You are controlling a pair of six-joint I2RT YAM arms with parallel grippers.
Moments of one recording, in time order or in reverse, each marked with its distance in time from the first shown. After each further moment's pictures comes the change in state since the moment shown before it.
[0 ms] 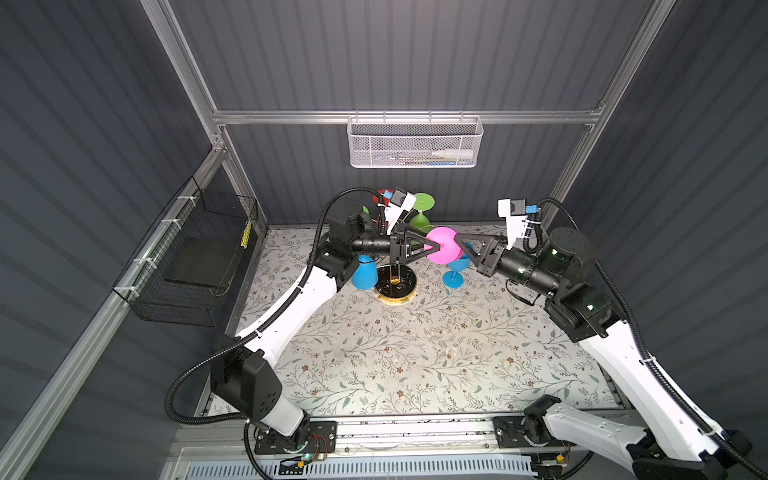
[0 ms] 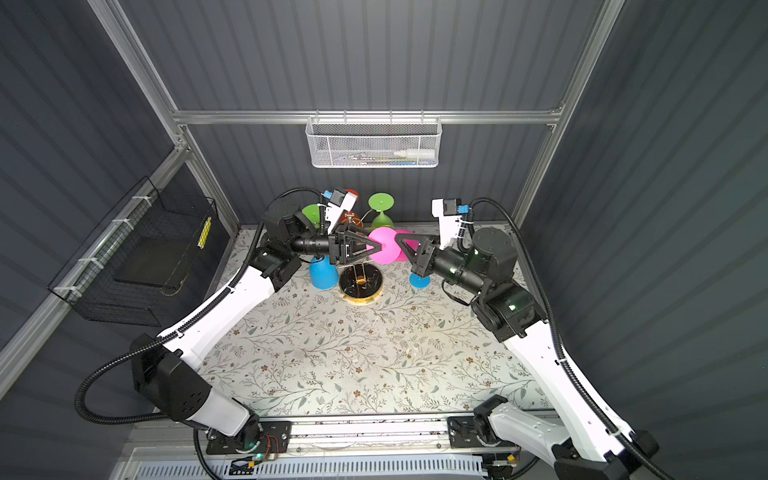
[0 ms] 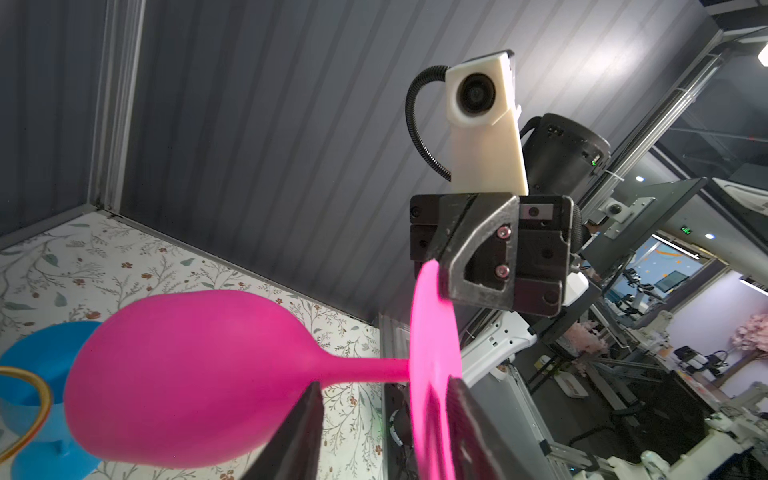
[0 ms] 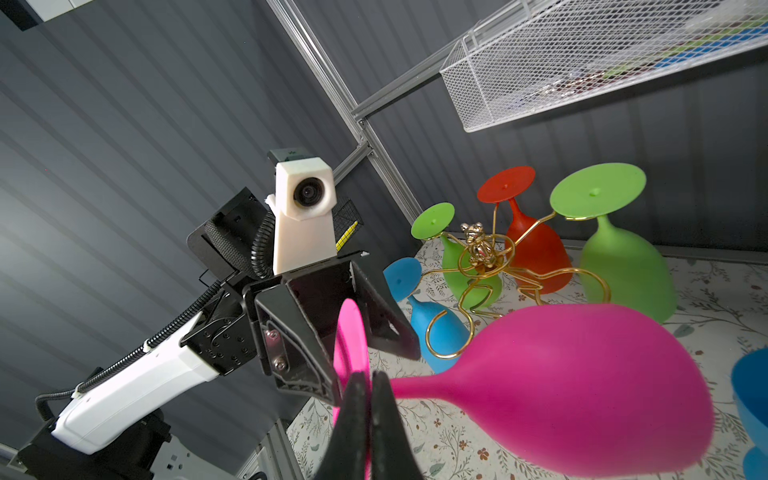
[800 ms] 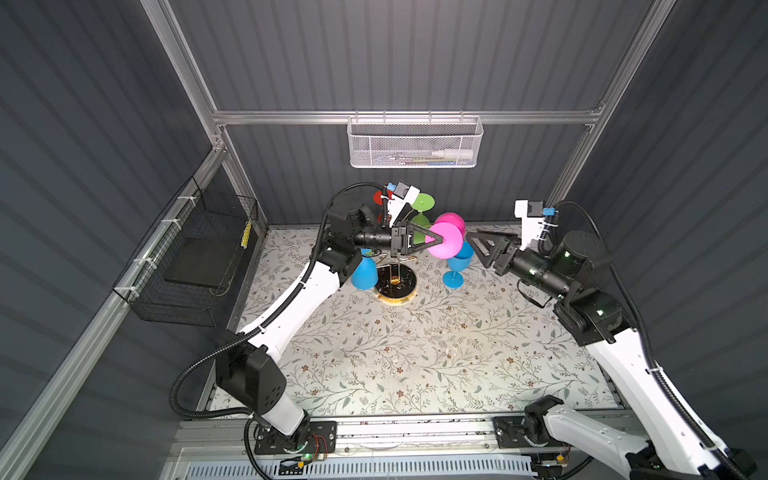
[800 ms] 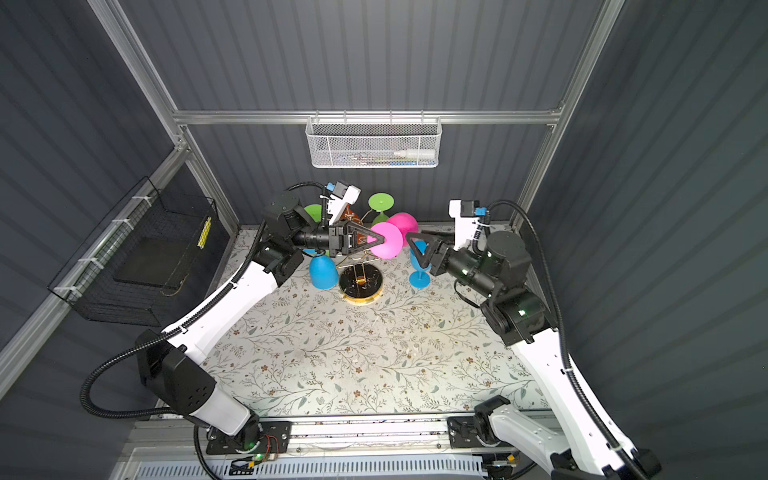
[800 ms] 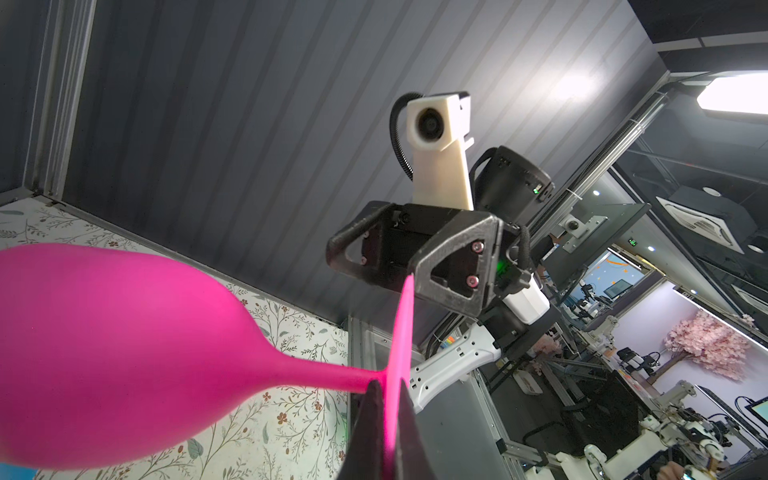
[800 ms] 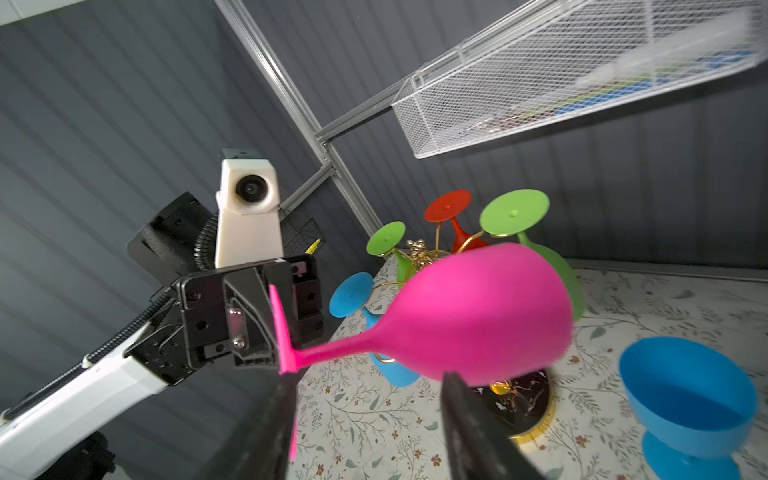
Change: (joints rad) left arm -0.005 0.035 0.083 0.037 0.047 -0.158; right arm -0.134 -0.095 -0.078 -0.019 0.047 -0.095
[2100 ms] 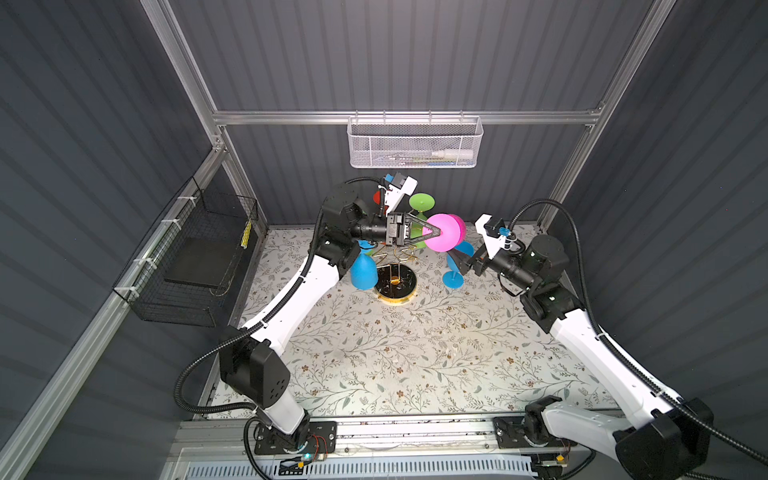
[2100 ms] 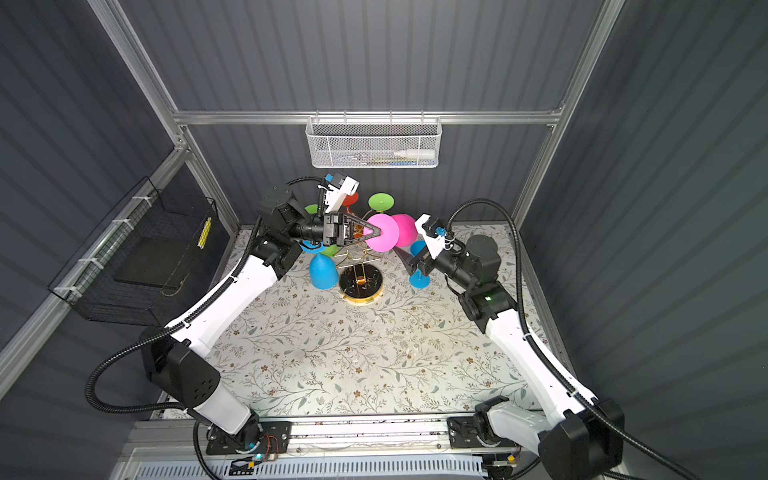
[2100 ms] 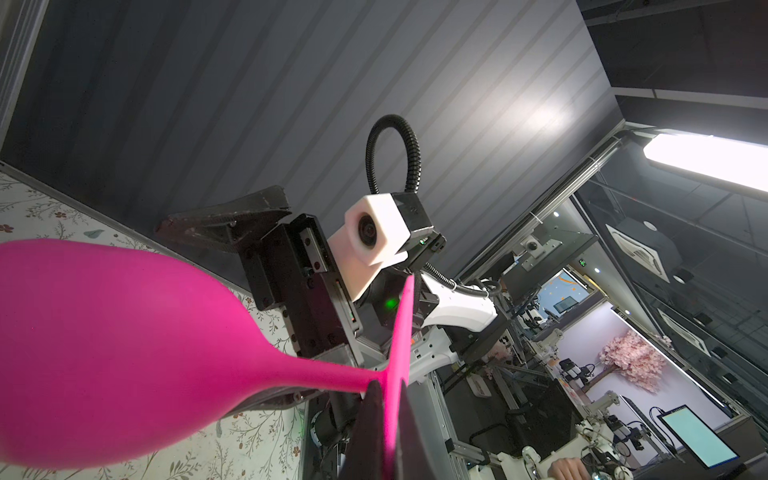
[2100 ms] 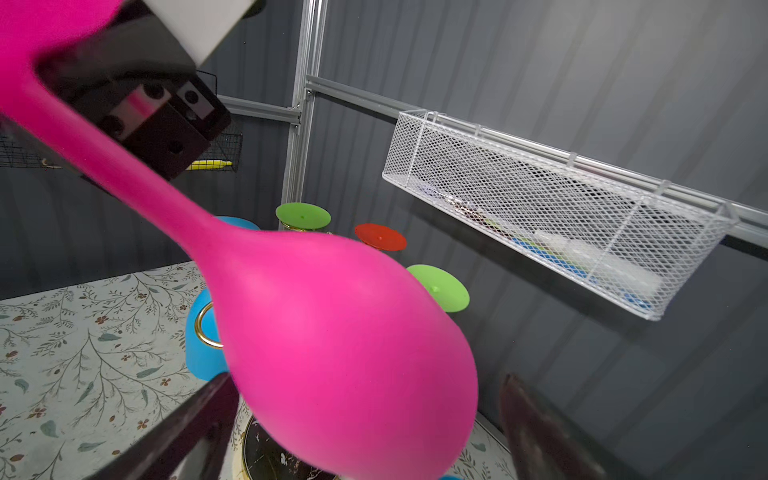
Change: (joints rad) left arm 0.031 0.039 0.054 0.079 0.078 -0.233; right arm -0.007 0.211 -0.172 0.438 -0.083 -0.739
